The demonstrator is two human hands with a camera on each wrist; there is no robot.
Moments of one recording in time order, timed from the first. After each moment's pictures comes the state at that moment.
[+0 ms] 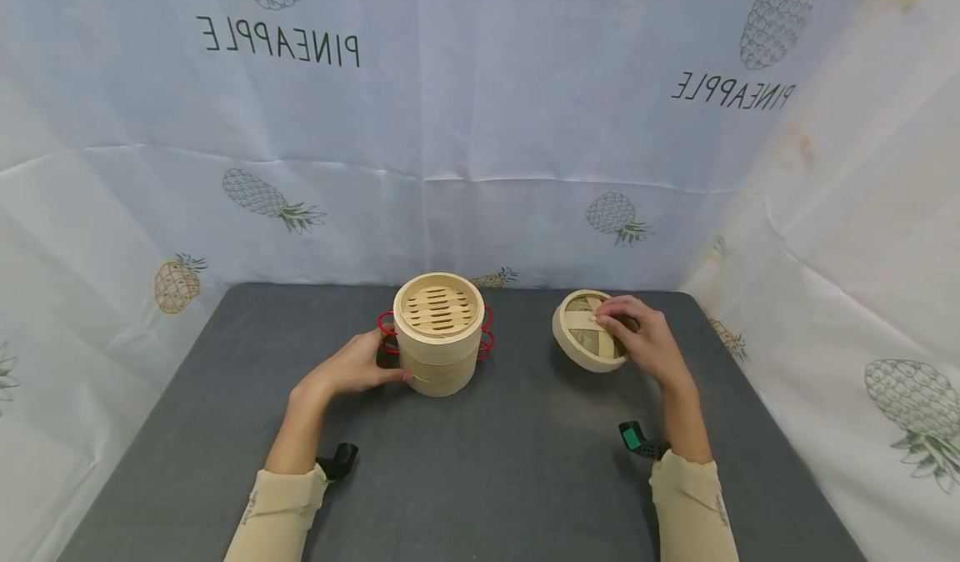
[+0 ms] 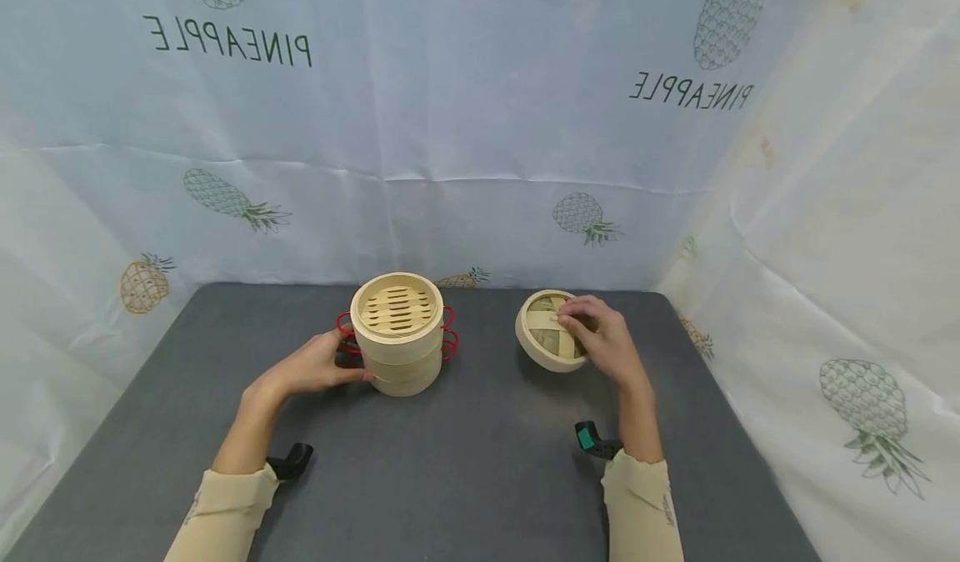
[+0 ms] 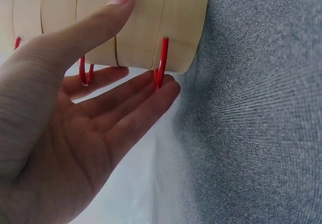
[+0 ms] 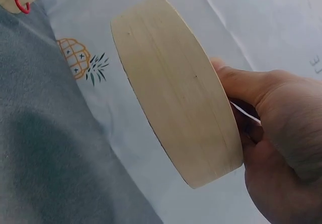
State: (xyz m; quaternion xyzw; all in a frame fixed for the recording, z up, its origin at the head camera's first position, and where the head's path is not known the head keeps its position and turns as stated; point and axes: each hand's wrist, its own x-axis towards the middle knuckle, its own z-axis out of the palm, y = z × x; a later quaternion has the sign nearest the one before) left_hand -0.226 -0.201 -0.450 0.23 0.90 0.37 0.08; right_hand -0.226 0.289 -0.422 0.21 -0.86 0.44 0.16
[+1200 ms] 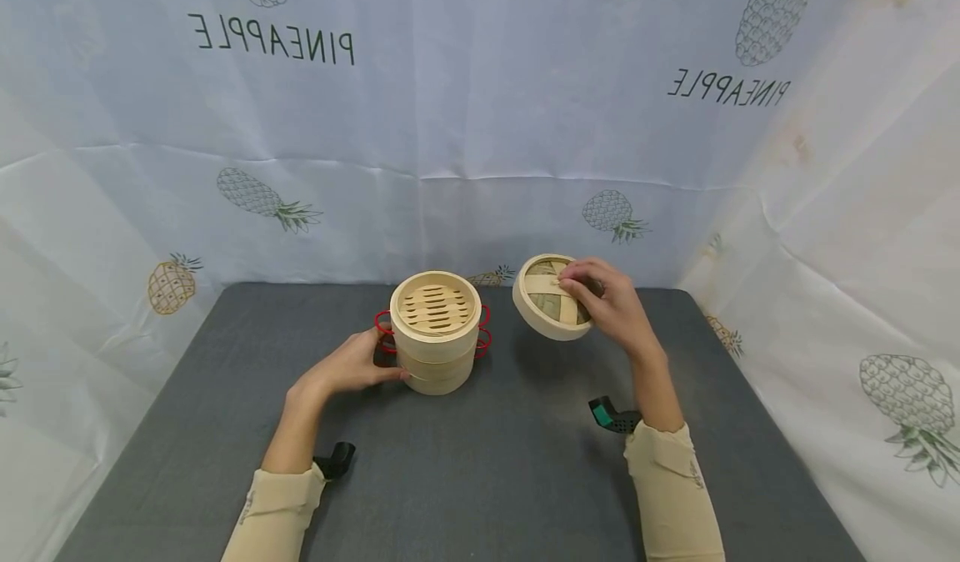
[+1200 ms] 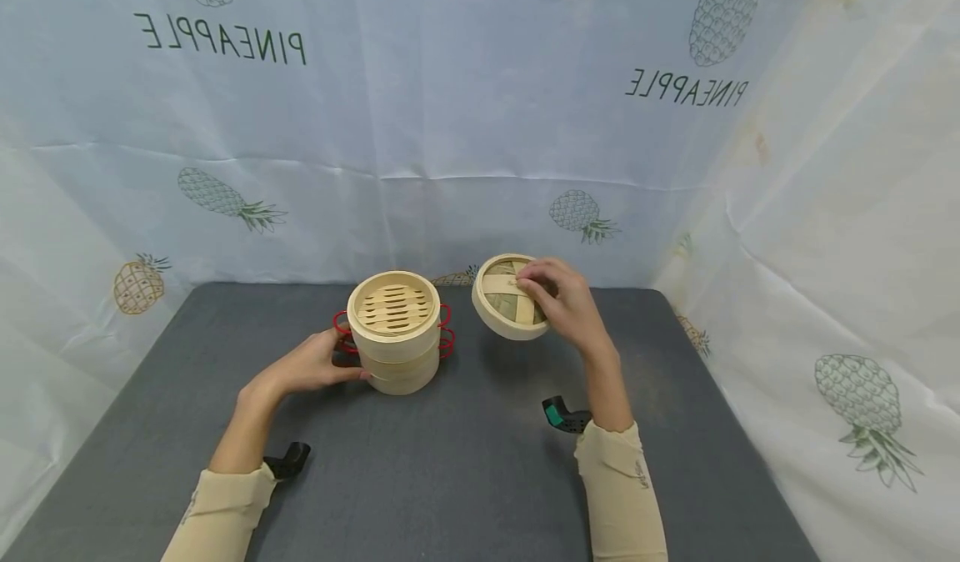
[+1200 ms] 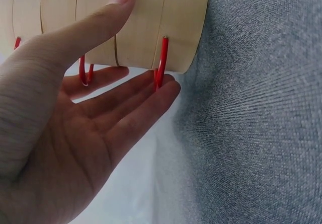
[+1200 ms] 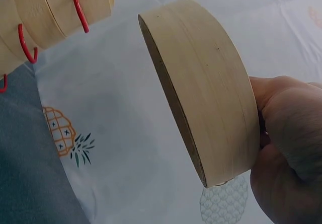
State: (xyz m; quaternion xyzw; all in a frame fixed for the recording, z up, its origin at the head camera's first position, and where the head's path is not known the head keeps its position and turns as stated) left_hand -0.227 -0.203 -0.448 0.23 0.89 0.38 0.10; right_hand -0.242 0.225 -0.368 0.27 -0.83 0.44 0.20
